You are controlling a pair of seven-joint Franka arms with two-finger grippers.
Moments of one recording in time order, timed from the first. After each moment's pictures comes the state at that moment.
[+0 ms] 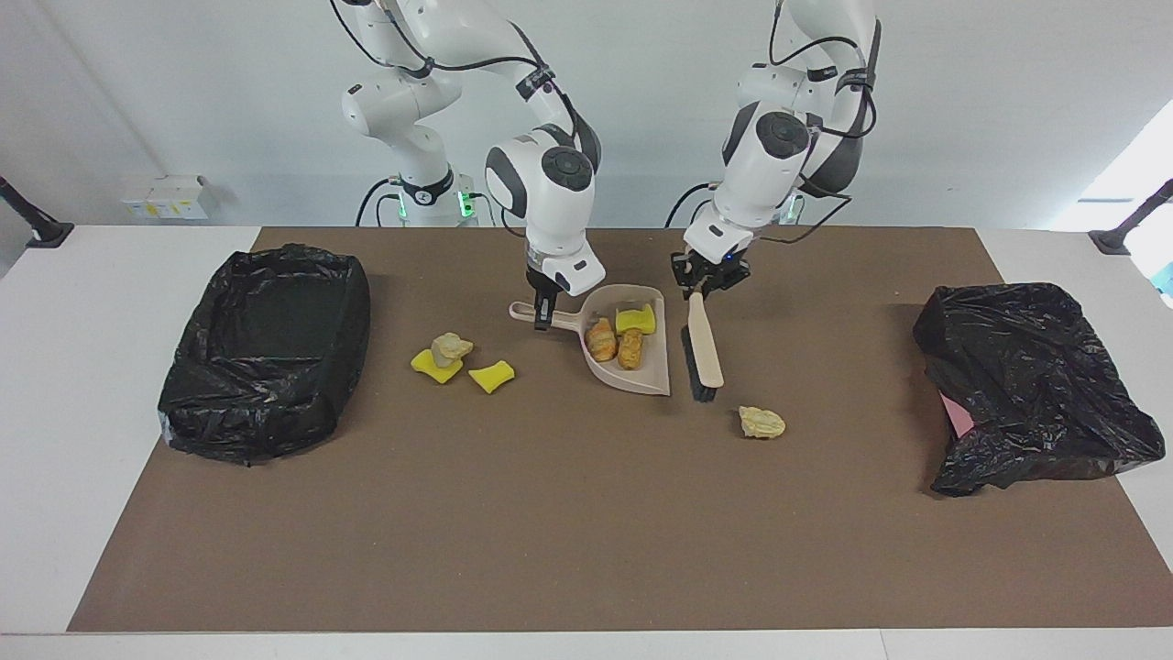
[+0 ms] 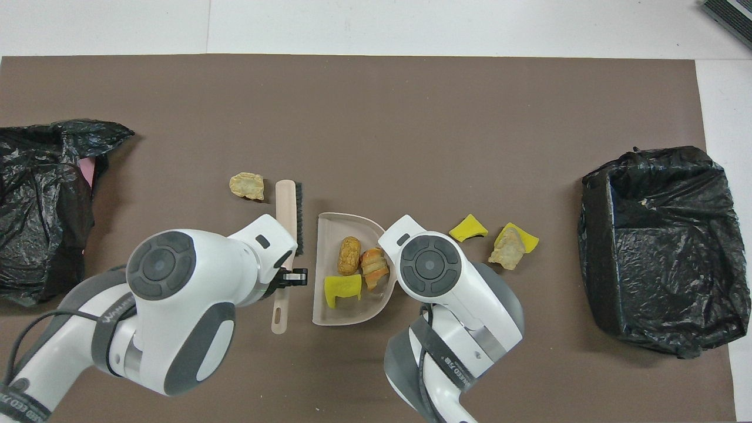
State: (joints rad) left arm -0.49 -0.07 0.06 -2.21 -0.12 2.14 -0.23; right arm 0.68 0.14 -0.09 -2.09 -0.12 2.13 -0.83
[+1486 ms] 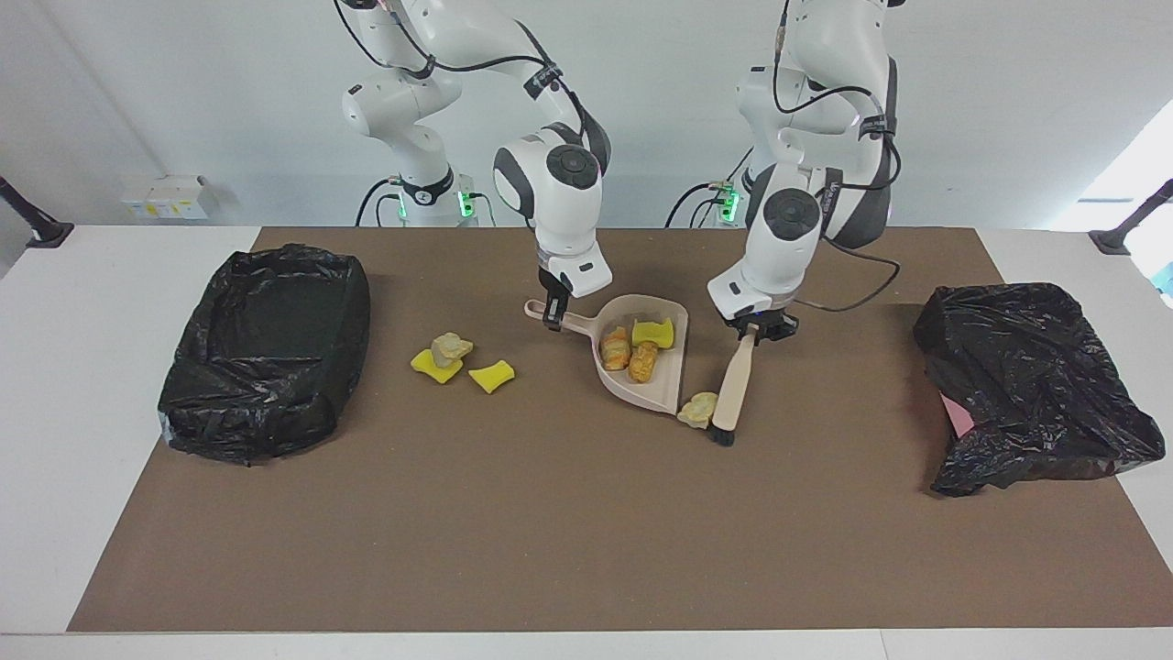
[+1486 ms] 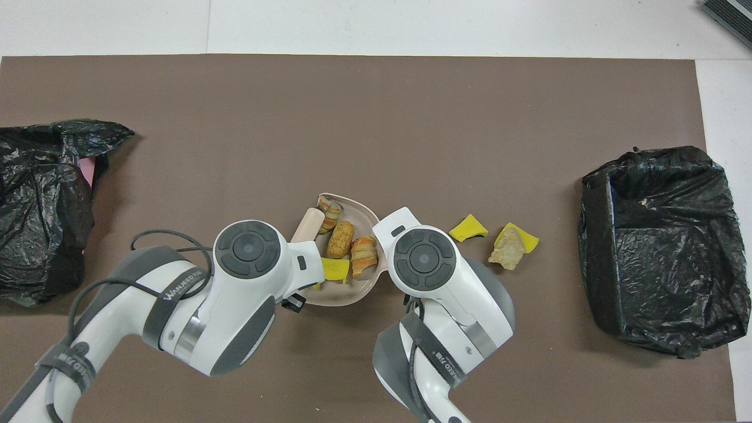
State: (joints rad) left arm -0.62 0.01 0.02 -2.19 0.02 1.98 -0.04; right arm 0.69 0.17 -0.09 -2.04 -0.06 2.14 -0.70
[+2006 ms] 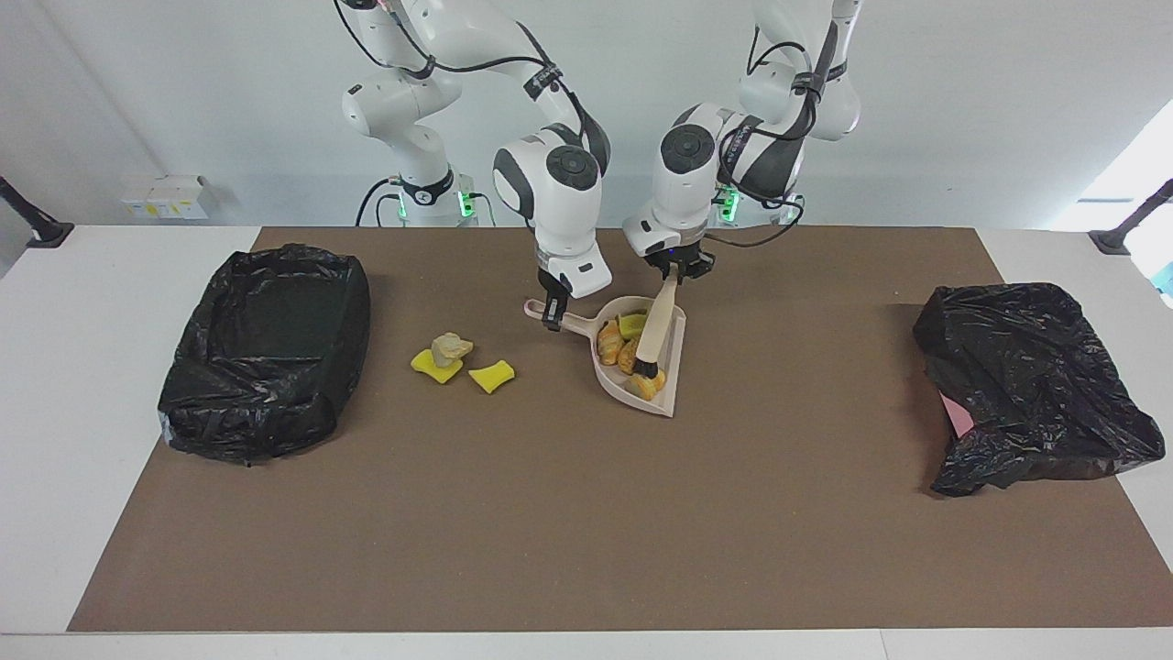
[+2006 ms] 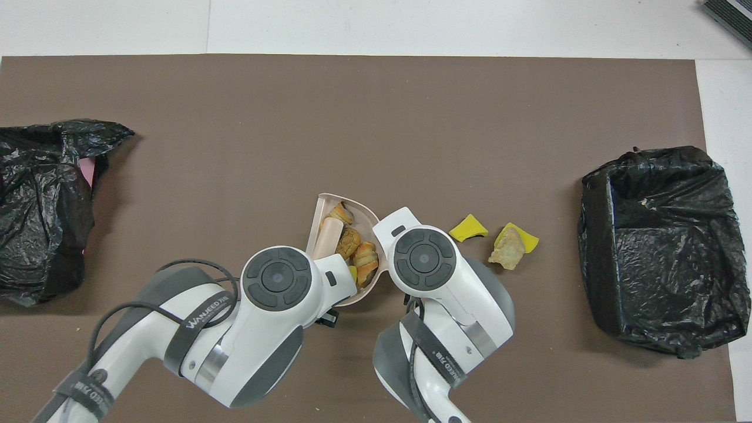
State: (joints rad) left arm -0.70 -0.03 0.04 -2.17 -0.04 1.97 -0.25; right arm 0.69 0.17 -0.09 -2.04 -0.06 2.14 -0.70
